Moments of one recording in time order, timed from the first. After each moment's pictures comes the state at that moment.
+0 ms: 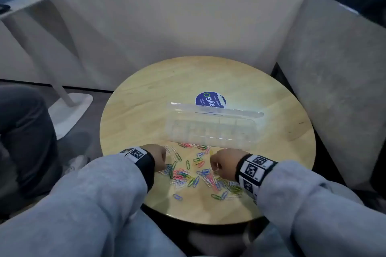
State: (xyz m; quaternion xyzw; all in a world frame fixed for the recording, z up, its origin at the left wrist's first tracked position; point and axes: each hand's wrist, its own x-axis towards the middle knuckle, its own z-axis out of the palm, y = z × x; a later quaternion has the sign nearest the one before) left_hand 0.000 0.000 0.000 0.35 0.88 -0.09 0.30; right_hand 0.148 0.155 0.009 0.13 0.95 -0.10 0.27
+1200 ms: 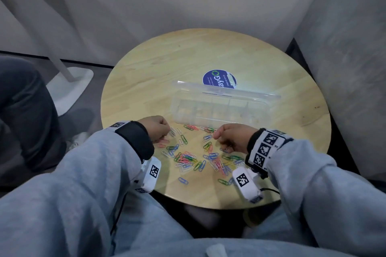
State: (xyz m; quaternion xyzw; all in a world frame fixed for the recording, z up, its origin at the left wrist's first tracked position) left_hand -0.023 0.000 -0.004 0.18 0.87 0.25 0.38; right_hand 0.122 0.181 -0.023 0.36 0.67 -0.63 0.17
